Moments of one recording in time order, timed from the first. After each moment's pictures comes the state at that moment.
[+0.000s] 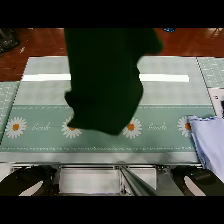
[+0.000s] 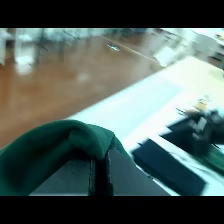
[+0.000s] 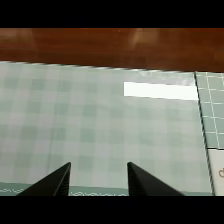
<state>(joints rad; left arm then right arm) -0.52 -0.97 1.65 0.87 -0.82 -1.36 0.19 -0.71 1.45 -1.74 1.31 1.70</state>
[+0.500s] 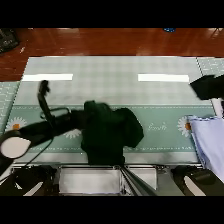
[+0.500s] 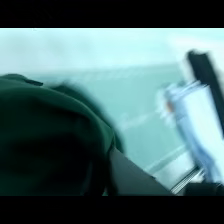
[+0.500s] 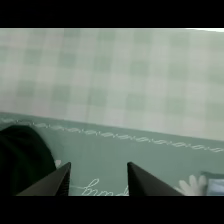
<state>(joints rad) -0.58 -0.57 0.44 0.87 -0.54 -1.66 0.19 -0.71 1.14 -1.52 1.28 1.68</state>
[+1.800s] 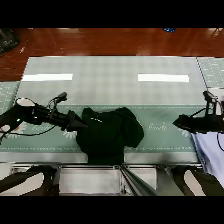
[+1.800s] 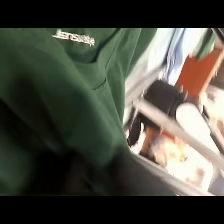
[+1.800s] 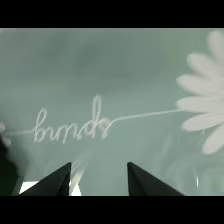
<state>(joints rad) 0.01 -1.30 0.63 0.51 -1.41 -1.09 -0.25 -0.79 0.54 -1.21 1.16 1.48</state>
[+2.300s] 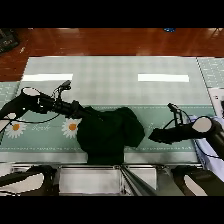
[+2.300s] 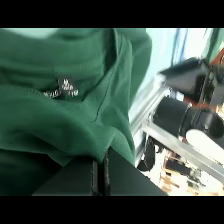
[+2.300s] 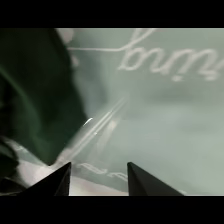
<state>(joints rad) -0.02 -1.38 0.79 0.49 -1.32 -1.02 0.13 -0.87 0.42 -1.01 1.10 1.54</state>
